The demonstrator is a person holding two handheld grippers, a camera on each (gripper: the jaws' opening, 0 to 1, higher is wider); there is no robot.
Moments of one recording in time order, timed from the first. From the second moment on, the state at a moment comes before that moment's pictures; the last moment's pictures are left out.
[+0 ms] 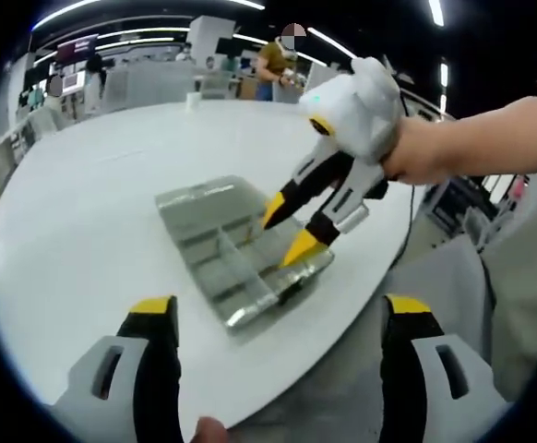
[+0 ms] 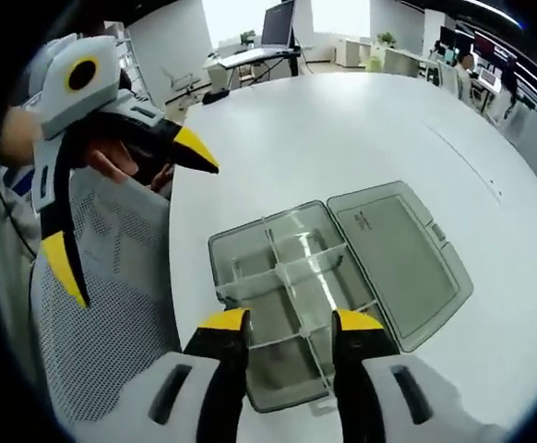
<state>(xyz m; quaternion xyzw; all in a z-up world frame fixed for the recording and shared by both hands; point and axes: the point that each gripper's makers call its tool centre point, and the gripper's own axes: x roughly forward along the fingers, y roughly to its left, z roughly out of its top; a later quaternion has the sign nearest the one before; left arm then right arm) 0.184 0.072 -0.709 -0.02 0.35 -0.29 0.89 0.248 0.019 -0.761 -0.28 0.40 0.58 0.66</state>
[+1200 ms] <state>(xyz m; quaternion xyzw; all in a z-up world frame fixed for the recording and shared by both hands) 0.179 0.089 -0.699 -0.01 0.34 -0.25 0.90 0.230 -0.017 -0.718 -0.11 0.37 0.49 0.78</state>
